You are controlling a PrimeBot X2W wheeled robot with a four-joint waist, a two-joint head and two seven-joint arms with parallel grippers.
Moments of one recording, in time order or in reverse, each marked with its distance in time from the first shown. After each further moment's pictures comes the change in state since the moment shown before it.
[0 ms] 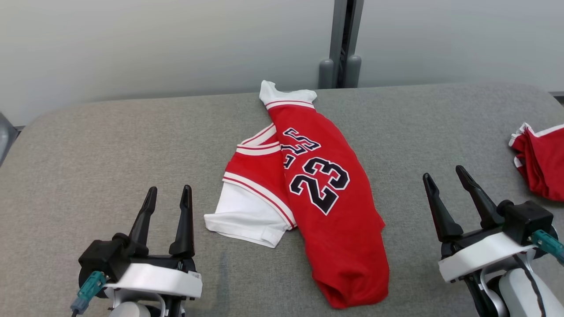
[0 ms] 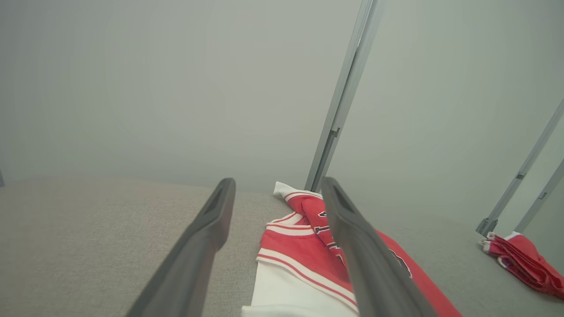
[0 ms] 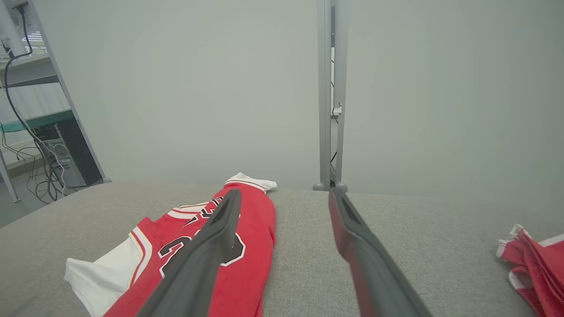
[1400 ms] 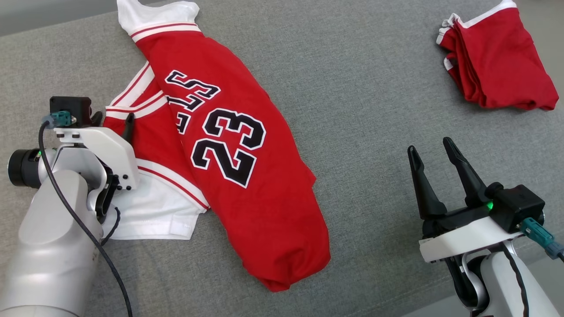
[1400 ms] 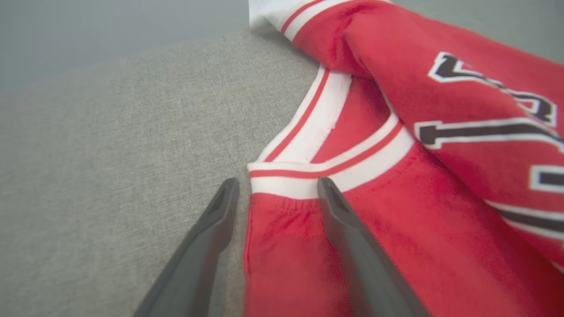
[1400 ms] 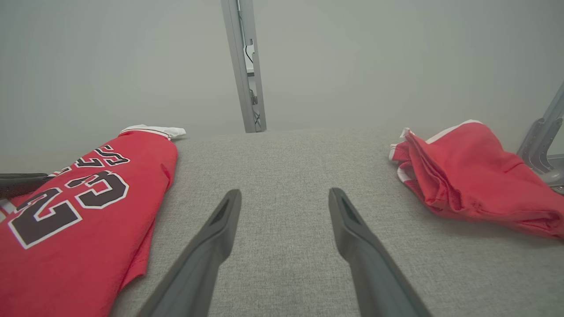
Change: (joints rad) left arm -0.687 0.170 -0.024 0.735 0.121 -0.021 0.360; right arm -0.025 0.144 -0.076 -0.097 -0.134 0.000 -0.007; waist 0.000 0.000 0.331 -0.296
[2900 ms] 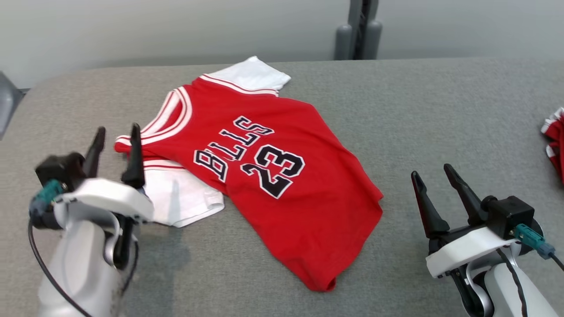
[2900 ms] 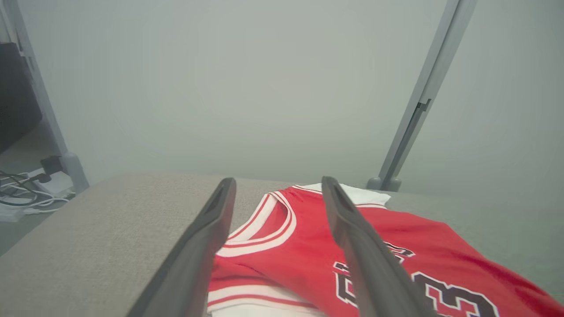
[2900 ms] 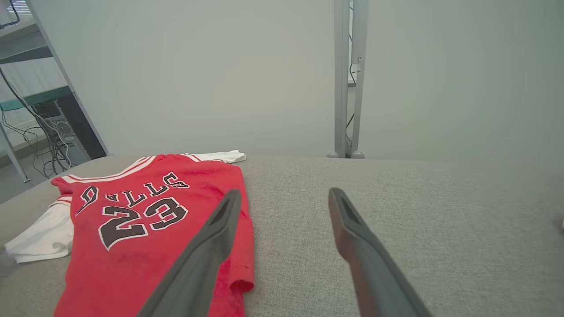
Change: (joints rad) left arm 0.206 -0.042 0.078 -0.175 -0.125 -0.020 -0.353; right arm -0.002 -0.054 0.036 0.144 0.044 0.000 0.008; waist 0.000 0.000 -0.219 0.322
